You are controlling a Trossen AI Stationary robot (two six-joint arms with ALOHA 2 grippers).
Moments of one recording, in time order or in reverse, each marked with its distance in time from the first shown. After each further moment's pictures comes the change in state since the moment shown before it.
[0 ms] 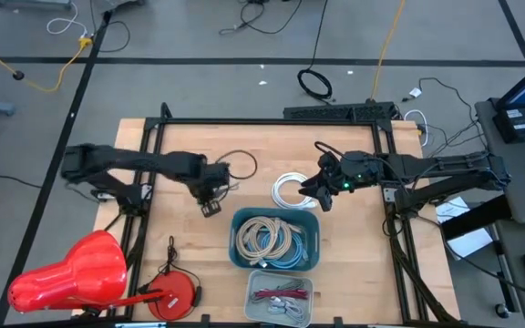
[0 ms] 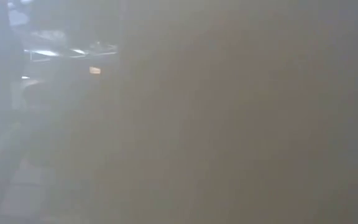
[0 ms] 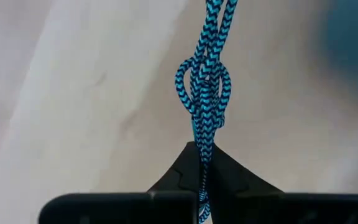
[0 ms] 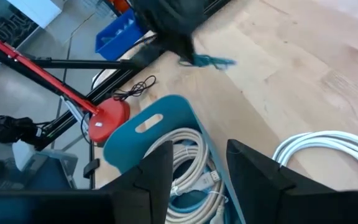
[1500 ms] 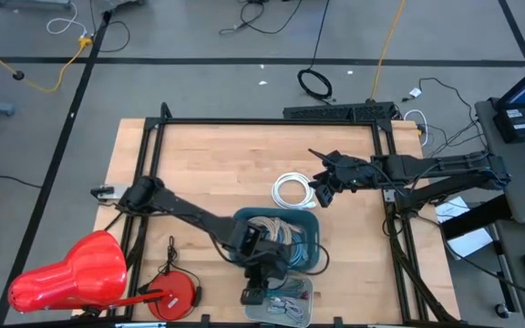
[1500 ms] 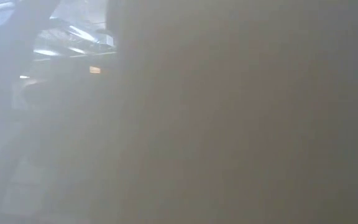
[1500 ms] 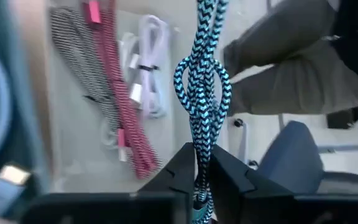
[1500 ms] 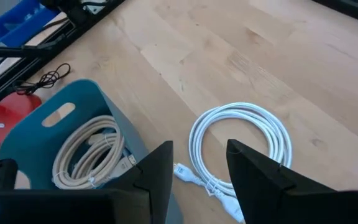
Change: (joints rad) left arm -0.478 0.653 0.845 0.262 0.441 -0.014; right arm 0.012 0.000 -0.001 -0.237 0.233 0.026
